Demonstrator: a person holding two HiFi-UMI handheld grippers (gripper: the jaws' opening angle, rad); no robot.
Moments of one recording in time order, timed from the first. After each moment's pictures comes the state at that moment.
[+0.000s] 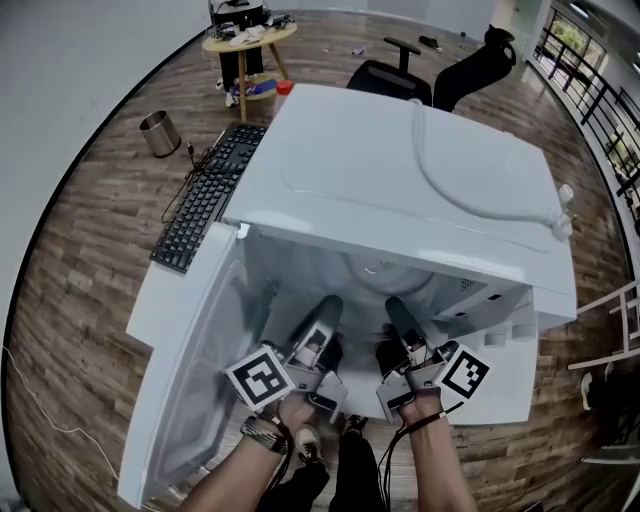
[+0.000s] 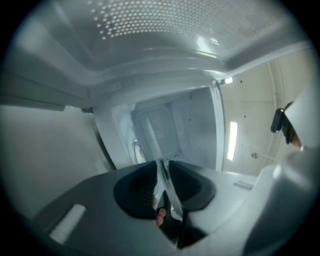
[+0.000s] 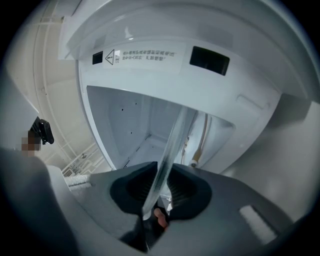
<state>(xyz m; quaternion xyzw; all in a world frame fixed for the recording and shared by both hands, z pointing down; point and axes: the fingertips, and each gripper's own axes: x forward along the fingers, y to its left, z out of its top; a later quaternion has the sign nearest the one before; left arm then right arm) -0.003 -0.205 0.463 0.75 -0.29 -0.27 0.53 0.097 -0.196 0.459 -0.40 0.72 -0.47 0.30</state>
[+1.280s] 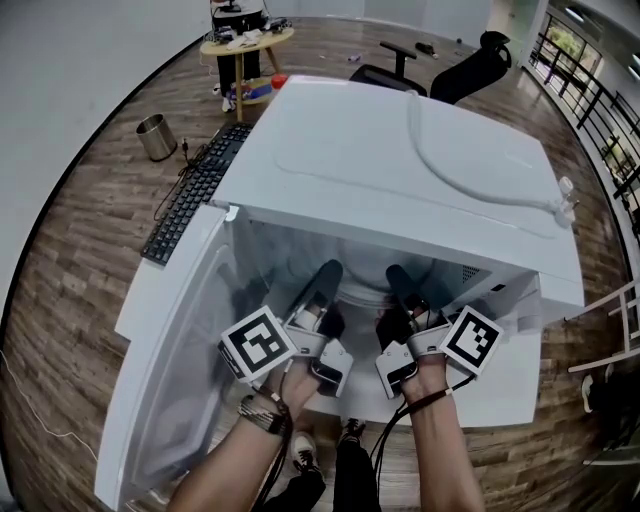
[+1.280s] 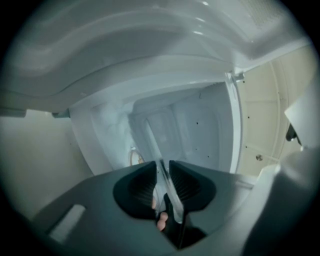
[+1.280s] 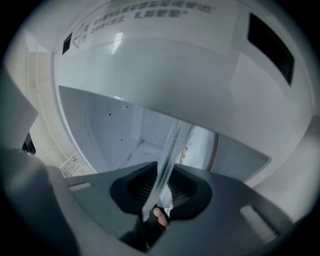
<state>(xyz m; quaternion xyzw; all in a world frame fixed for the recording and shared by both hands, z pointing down) 0.005 -0.249 0.452 0.75 -0.31 -0.27 0.52 0.108 -0.235 0.450 -0.44 0.70 -0.48 0.29</state>
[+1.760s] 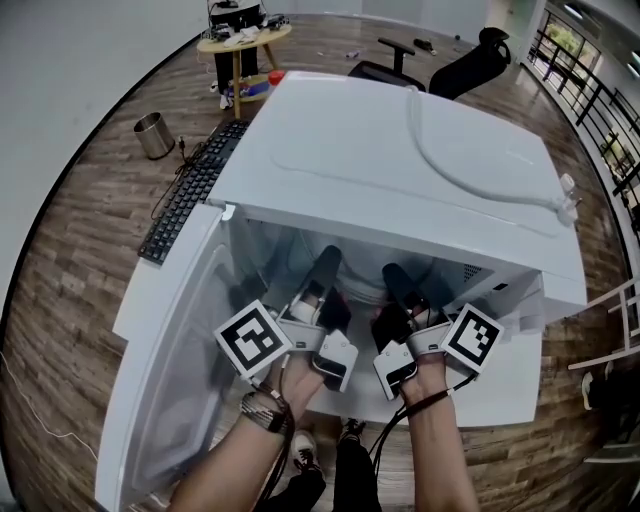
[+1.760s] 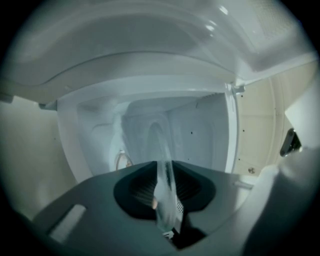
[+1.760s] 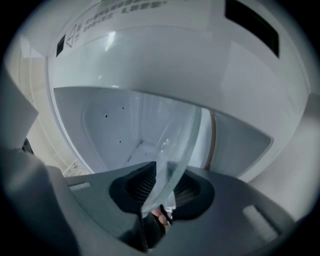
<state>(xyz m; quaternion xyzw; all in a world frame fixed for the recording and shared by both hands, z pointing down) 0.005 -0.257 0.420 0.72 -0.26 -0.35 0.53 0.100 -0.234 0.450 -0.43 0.68 -0.51 0.31</state>
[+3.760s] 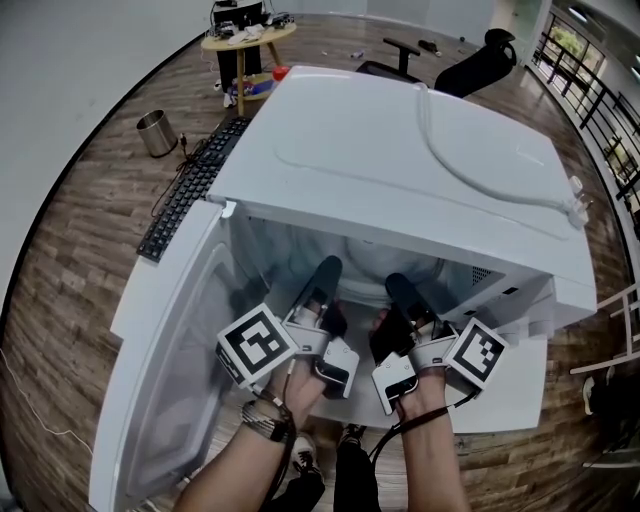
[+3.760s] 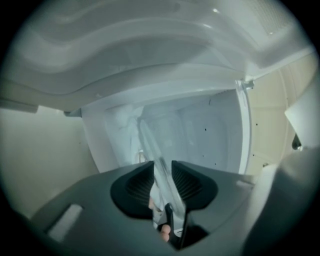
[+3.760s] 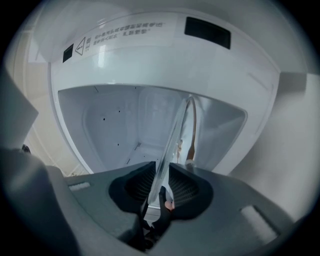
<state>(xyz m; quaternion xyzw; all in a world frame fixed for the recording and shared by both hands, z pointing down) -0.003 -0.255 0.457 0.71 -0.34 -0.29 0.54 0.097 -0.223 0.457 -0.43 0.64 -0.54 0.33</state>
